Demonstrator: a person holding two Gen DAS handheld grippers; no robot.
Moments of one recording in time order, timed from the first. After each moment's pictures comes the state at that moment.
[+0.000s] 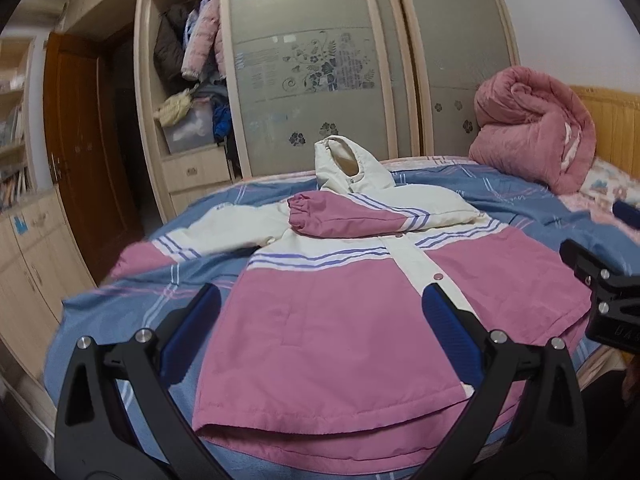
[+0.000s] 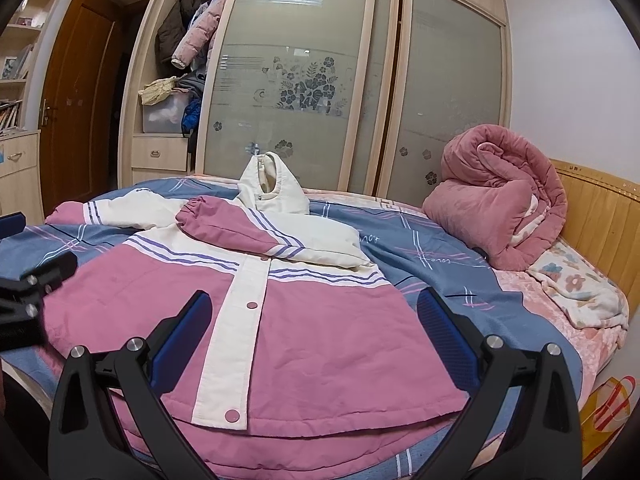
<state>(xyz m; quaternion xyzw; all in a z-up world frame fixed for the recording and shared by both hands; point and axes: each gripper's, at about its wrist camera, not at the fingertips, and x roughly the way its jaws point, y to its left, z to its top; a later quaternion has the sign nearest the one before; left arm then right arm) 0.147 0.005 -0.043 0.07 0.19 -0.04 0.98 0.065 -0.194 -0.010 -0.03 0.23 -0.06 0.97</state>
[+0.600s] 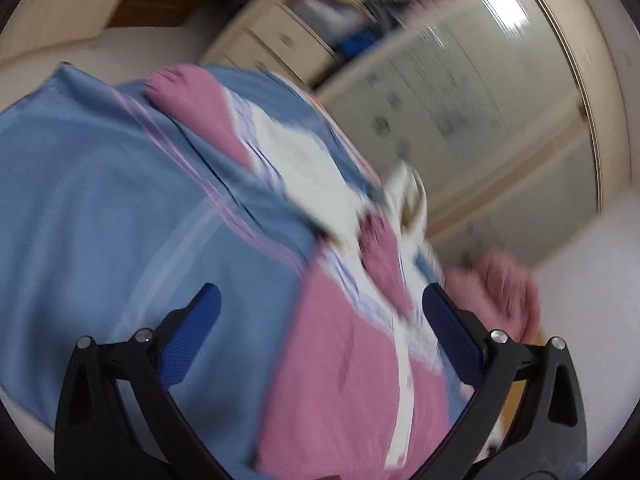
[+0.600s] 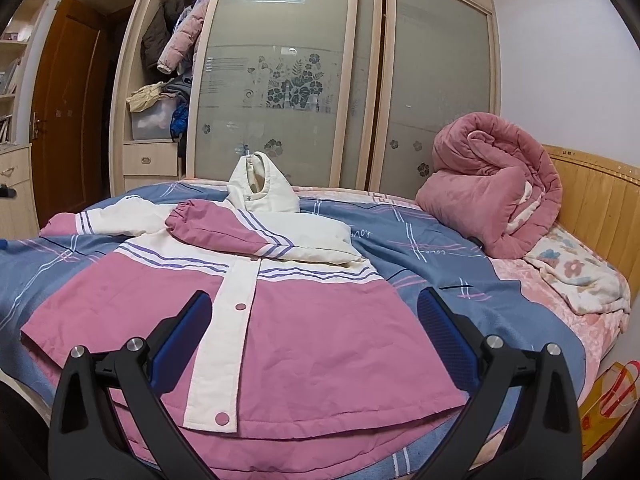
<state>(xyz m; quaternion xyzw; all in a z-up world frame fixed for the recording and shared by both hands) 0.250 0.306 -0.074 -0.42 0.27 -0.05 0.86 0.067 -0.208 -0.011 -0.01 0.24 -0.07 0.97</state>
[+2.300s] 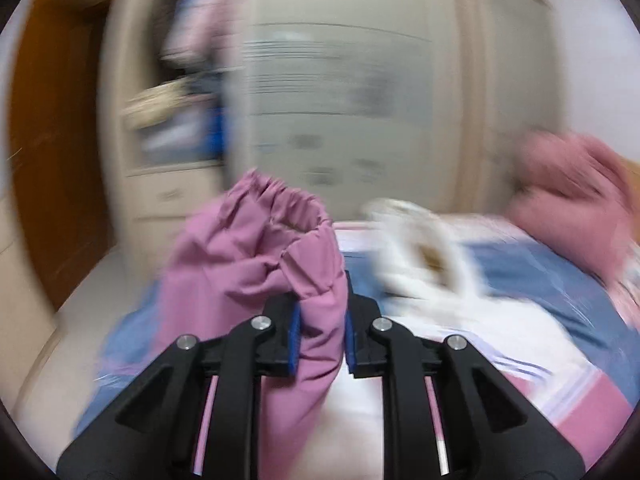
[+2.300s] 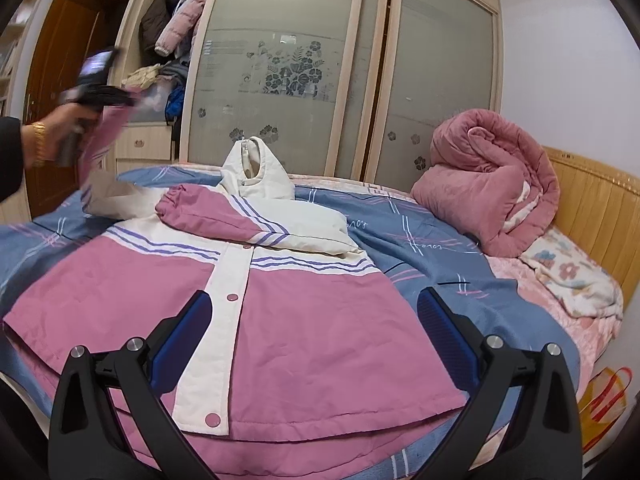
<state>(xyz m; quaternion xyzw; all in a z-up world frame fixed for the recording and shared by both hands) 0.522 0.109 0.074 0.02 0.19 -0.12 0.97 0.083 -0.203 -0.025 -0.02 0.26 -0.08 0.96</state>
